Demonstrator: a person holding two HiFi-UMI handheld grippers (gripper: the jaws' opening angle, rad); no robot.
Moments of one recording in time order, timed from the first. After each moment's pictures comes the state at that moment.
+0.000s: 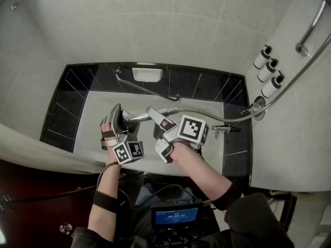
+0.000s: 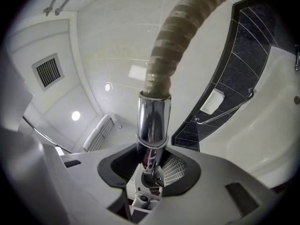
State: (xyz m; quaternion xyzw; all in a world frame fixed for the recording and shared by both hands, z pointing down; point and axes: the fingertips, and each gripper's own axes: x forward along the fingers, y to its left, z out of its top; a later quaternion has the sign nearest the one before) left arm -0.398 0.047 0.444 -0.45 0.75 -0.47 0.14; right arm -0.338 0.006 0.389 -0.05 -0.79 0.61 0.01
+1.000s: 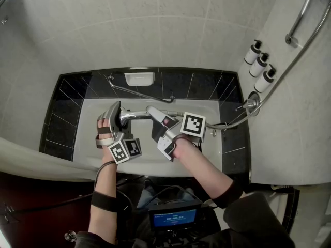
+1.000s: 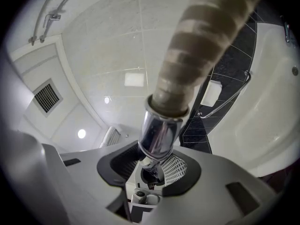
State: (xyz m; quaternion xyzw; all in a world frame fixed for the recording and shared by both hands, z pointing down) left arm -0.397 0.019 0.401 -0.43 0.74 -0.48 0.19; right arm -0.327 -0.016 0.387 -0.07 -0.72 0.69 -0.02
